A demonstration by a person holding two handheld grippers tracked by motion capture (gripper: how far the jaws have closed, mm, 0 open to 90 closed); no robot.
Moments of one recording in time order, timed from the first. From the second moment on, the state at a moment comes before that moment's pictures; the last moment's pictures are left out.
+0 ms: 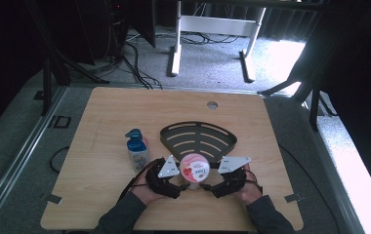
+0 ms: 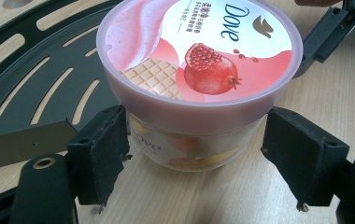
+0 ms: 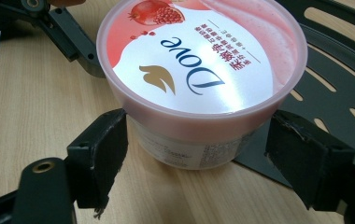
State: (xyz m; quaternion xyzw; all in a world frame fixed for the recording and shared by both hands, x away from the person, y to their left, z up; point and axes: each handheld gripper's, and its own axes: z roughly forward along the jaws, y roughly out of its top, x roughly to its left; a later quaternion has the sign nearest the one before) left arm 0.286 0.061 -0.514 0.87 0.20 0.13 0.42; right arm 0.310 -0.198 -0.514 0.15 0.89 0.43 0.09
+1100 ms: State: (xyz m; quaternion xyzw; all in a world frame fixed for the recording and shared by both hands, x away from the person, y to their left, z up) left arm 0.309 0.042 -0.502 0.87 0.21 0.14 0.42; right arm 0.334 -0.216 -0.504 0.16 0.88 0.44 0.09
